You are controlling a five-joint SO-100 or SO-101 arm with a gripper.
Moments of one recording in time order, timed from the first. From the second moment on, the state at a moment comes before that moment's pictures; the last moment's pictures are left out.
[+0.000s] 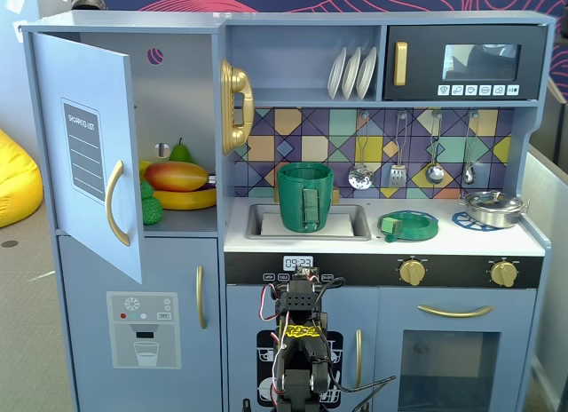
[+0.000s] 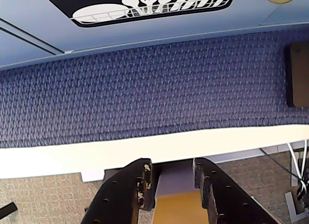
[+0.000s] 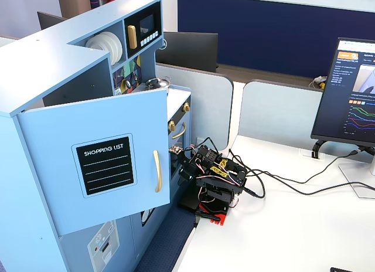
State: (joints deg) arm 1.2 182.3 166.6 83.8 -89.1
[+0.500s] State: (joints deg) arm 2.3 182.5 166.6 83.8 -89.1
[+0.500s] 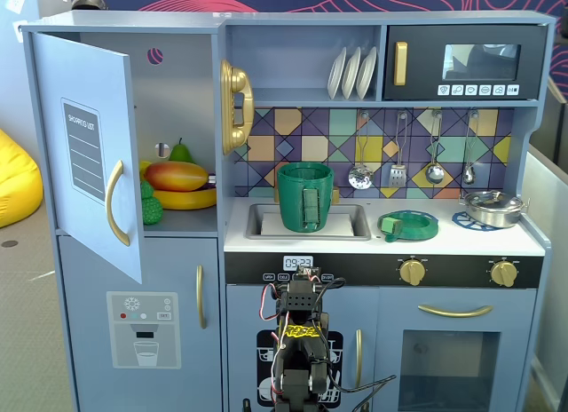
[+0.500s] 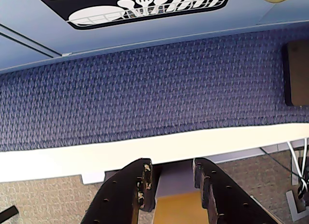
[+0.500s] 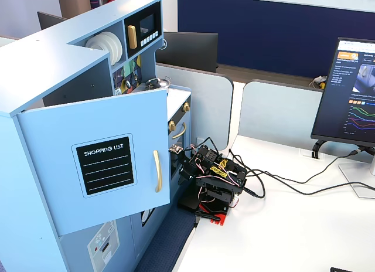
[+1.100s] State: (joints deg) arm -40.8 175.6 152.7 64.0 -86.7
